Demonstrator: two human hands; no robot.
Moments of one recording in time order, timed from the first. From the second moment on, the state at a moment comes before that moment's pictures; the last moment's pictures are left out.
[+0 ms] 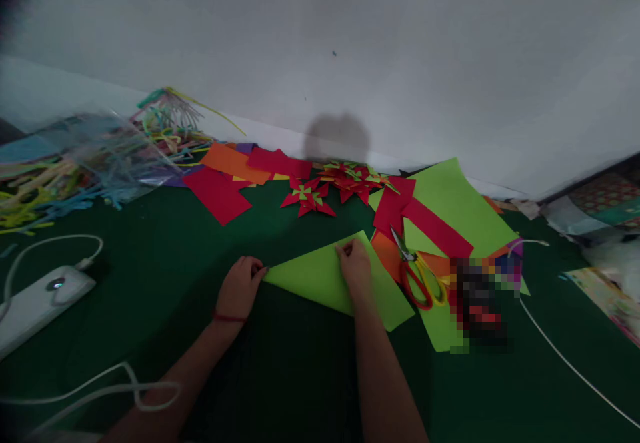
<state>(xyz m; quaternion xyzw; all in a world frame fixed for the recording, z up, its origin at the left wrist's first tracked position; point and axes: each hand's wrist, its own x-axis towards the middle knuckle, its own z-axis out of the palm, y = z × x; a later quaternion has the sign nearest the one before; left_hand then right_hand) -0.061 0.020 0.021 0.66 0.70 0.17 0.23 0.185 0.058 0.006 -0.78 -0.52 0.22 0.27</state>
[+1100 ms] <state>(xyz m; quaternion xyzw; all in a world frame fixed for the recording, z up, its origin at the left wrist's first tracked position) 0.000 -0.013 0.017 0.84 0.52 0.15 0.05 0.187 0.060 0.003 -0.77 -0.54 0.20 0.27</state>
